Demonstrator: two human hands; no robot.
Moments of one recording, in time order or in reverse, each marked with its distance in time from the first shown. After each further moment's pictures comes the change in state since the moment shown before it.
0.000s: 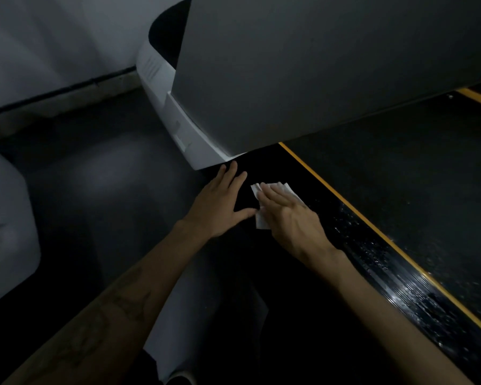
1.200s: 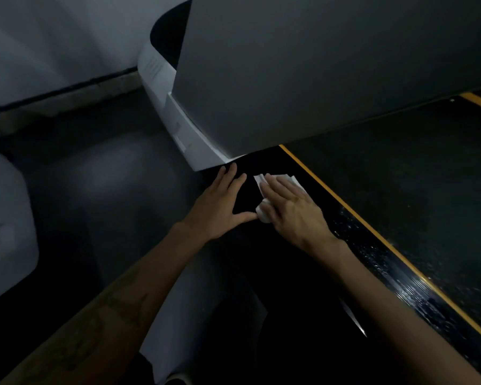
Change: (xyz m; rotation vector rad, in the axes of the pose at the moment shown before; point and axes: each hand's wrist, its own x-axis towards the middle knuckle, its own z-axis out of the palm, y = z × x) left_hand -0.001 0.002 0.000 -0.065 0.002 -0.013; right_hand 0.016 0.015 0.002 0.033 -0.158 0.103
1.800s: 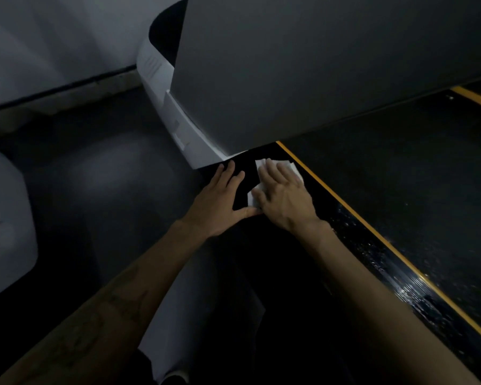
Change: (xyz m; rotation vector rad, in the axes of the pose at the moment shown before) left_hand -0.001 0.008 -0.001 -0.024 0.012 -0.049; right_hand 0.033 0.001 0.006 -0.024 -0.065 0.130
